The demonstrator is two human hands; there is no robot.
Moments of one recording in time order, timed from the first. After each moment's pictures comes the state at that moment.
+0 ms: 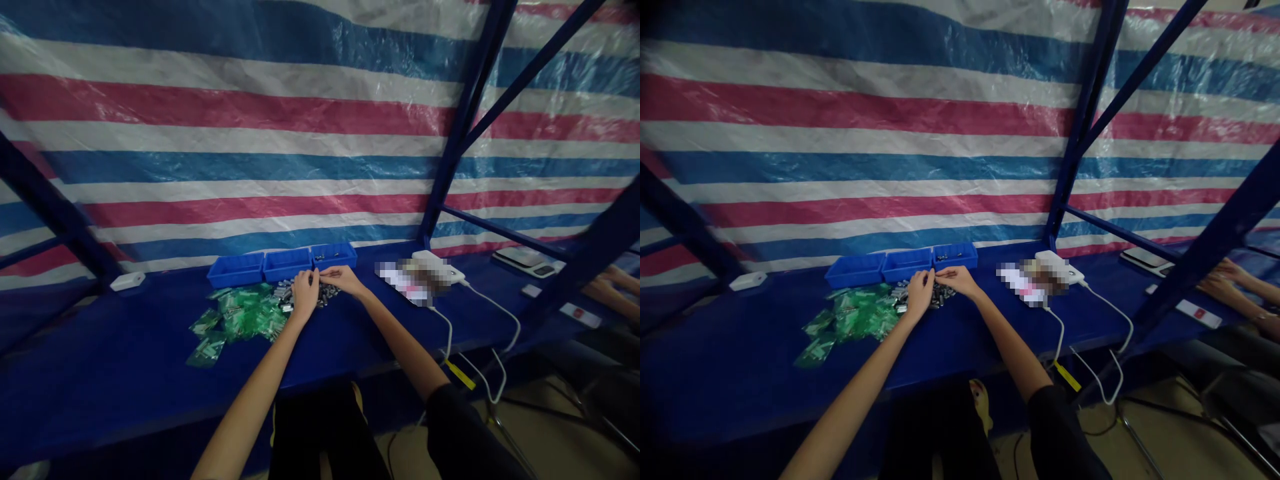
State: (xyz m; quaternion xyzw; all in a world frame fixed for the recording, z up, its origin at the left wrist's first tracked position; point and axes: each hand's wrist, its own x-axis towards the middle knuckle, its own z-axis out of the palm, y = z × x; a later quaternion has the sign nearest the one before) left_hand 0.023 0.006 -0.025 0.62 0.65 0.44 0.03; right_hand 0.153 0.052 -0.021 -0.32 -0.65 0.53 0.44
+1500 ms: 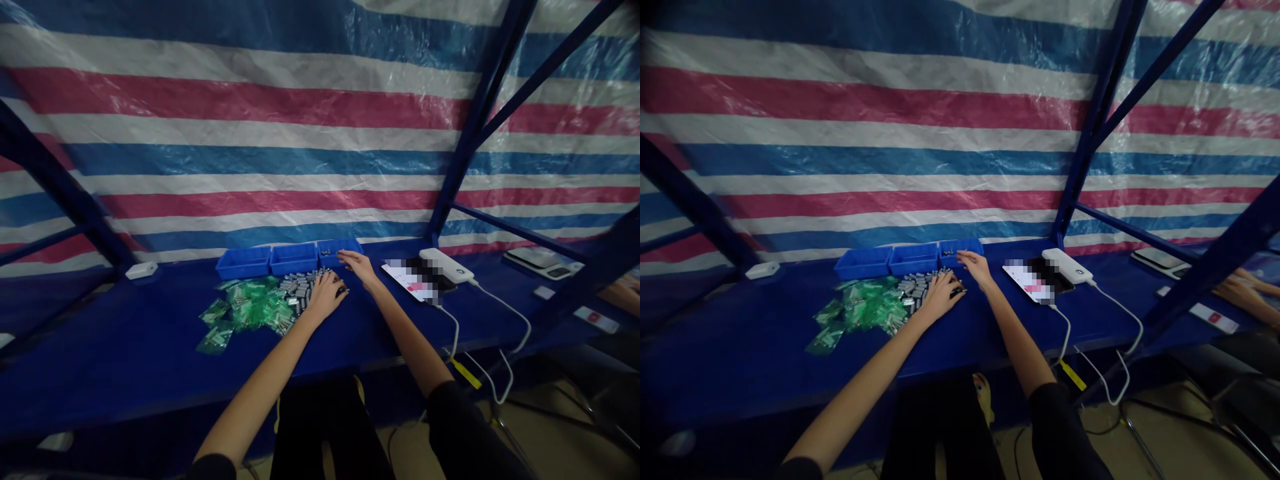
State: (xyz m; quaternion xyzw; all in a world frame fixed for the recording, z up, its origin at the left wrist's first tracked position) left_hand 0.042 -0.012 -0.034 0.83 0.51 0.23 -0.05; right_hand 0.175 0.068 -0.018 -0.39 -0.57 0.51 0.51
